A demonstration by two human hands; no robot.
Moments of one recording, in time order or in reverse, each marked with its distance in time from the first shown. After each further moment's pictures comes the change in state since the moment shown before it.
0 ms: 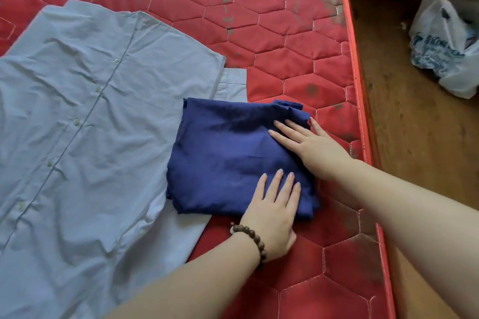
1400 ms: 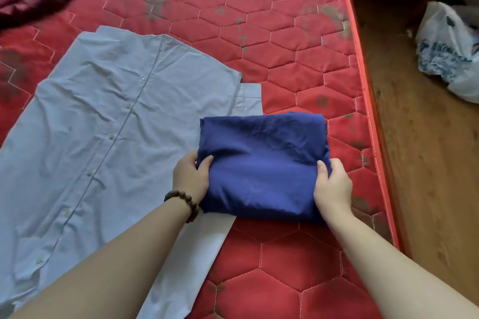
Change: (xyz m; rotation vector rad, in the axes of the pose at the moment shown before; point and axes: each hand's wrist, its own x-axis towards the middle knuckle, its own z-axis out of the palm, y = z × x) left_hand -0.039 -0.167 -0.029 -1.044 0.503 -0.881; right_hand -0.031 -0.083 0.003 1.084 0.622 0.987
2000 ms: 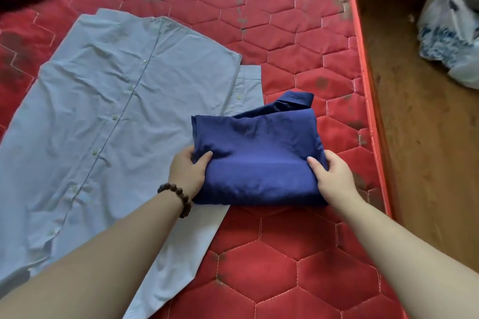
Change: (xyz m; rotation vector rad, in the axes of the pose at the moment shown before) left_hand -0.032 -0.009 -0.015 -0.064 -0.053 0.020; right_hand -0.024 0.002 -0.026 0.075 -0.288 -0.093
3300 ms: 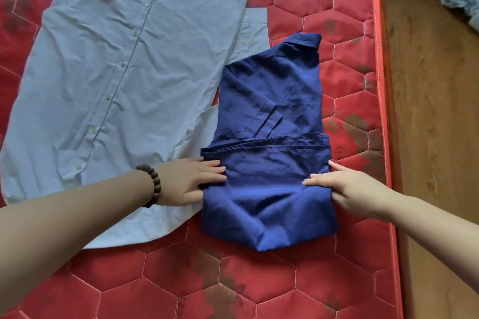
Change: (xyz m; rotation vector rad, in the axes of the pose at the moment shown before) left_hand -0.076 -0.043 -0.076 1.007 -1.152 0.707; right_hand -0.101 0.058 -0.053 -0.614 -0.770 -0.506
